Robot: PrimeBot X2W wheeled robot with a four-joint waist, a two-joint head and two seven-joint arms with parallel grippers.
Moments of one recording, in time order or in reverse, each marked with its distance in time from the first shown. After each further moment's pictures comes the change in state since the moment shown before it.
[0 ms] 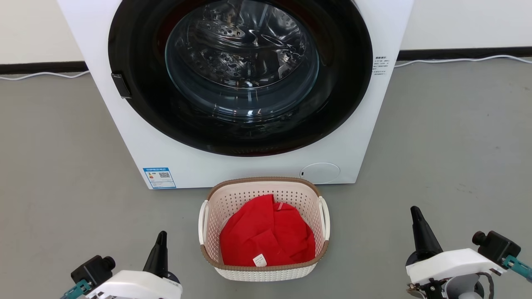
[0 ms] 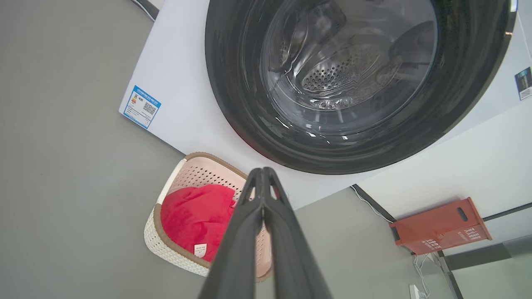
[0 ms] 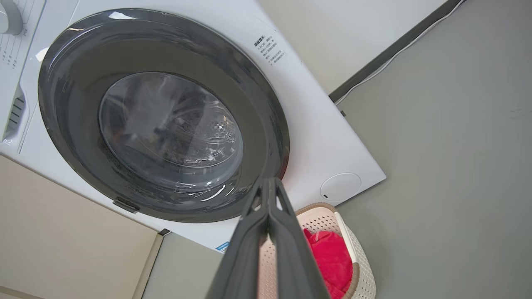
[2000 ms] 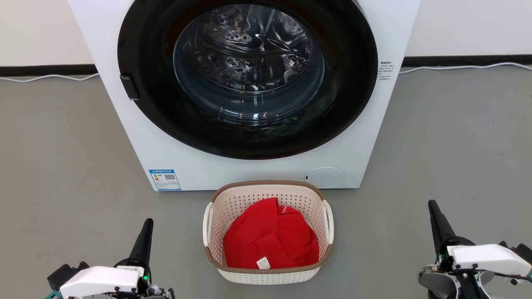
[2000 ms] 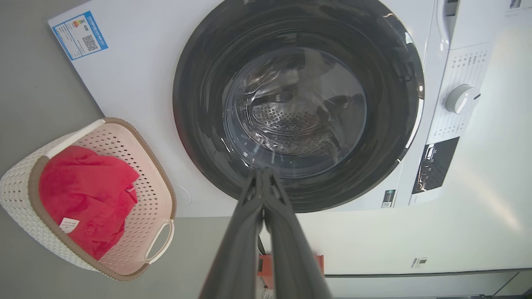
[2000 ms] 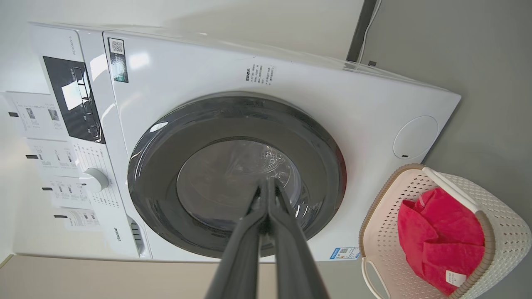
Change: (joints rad) left arm -0.009 0.001 0.096 -0.064 -0.603 -0.053 0.174; right arm 0.003 0.029 -0.127 -0.070 0.613 0.000 0.172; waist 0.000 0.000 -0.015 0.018
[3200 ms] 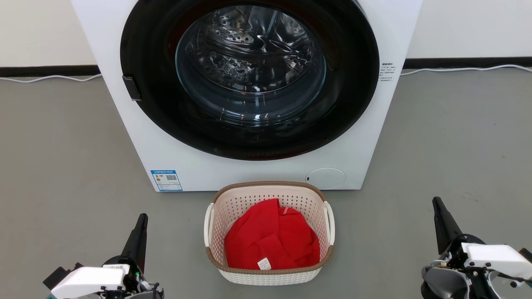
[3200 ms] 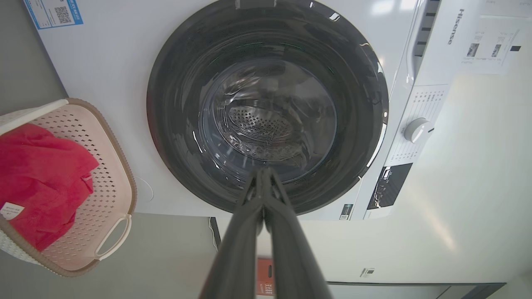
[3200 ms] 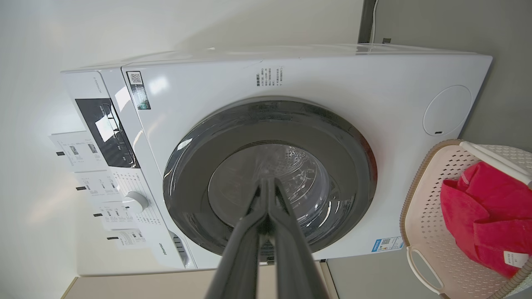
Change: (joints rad) left arm -0.002 0.000 0.031 -0.020 -0.187 -0.013 0.054; right arm 0.001 0.009 -0.037 -0.023 0.188 0.000 0.049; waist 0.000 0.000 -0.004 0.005
